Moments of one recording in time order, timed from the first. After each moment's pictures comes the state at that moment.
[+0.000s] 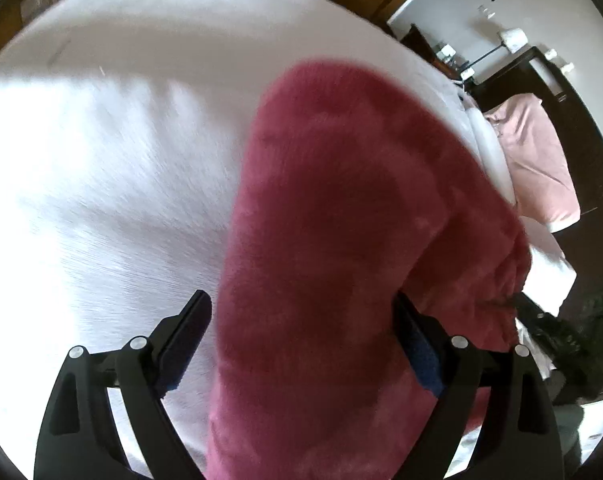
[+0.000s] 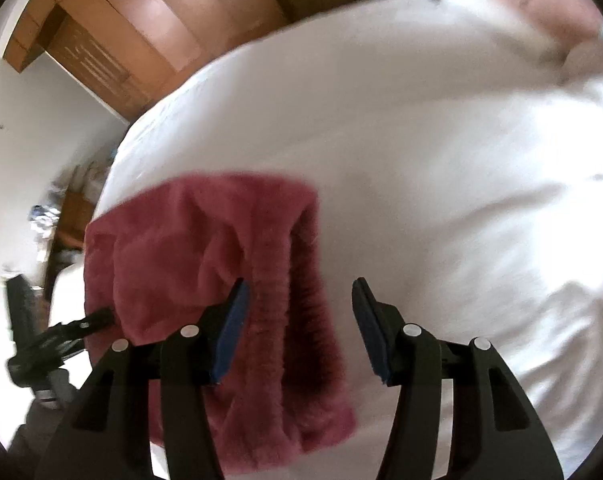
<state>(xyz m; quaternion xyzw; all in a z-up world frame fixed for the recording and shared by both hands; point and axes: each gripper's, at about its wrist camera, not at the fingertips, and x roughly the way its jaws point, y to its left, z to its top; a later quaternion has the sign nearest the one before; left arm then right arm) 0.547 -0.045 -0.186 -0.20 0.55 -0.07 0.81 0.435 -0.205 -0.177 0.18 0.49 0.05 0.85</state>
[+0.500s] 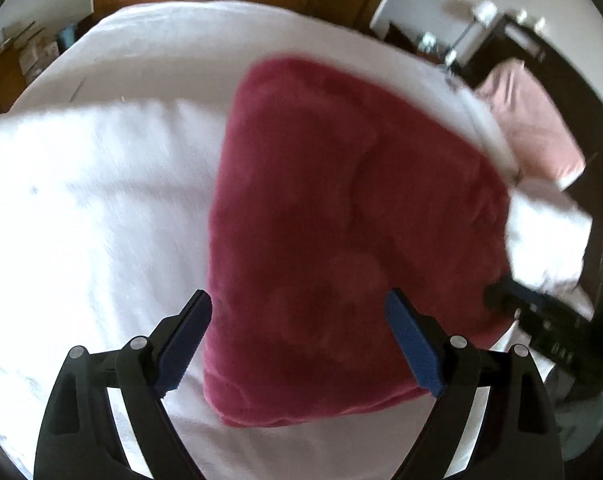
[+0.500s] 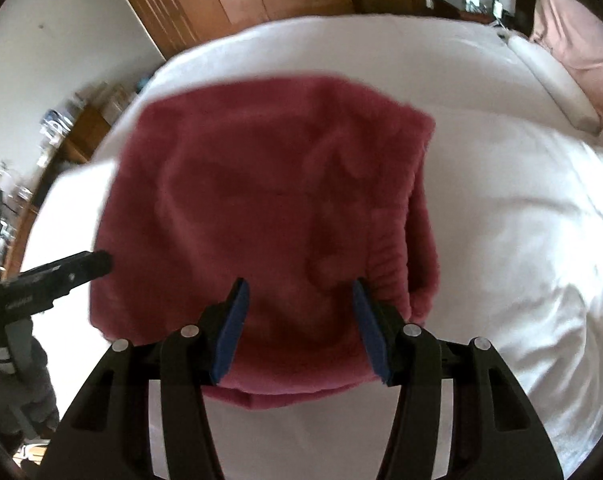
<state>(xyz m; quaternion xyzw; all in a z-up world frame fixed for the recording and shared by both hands) 0.477 -0.081 -0.177 -0.10 0.55 -0.07 0.83 0.377 -0.127 -0.197 0.06 0.53 0.13 0.83</state>
